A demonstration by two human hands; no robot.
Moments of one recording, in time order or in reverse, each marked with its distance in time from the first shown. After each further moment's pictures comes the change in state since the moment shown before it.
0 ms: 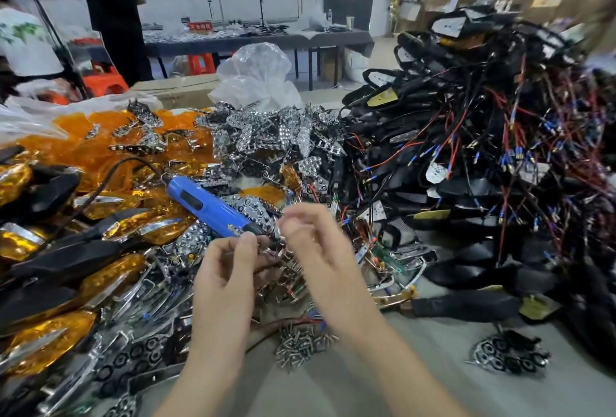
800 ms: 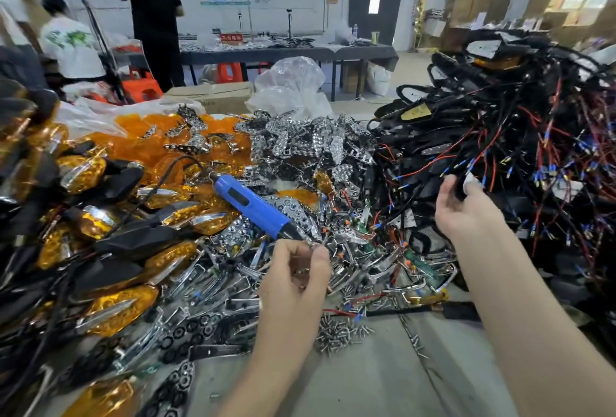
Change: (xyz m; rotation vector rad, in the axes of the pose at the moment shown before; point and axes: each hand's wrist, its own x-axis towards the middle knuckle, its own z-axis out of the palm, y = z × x) left_hand -0.025 0.005 0.004 0.165 -0.138 0.175; right_hand 0.079 -0.016 -0.114 1.145 1.008 0.399
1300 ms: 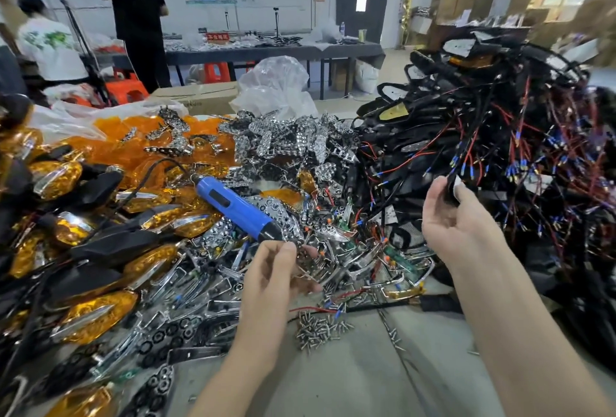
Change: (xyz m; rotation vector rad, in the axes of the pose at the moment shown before) left_hand 0.005 -0.004 -0.002 -0.311 -0.071 -0.198; right_hand -0.049 -0.014 -0.015 0.047 -0.051 0.080
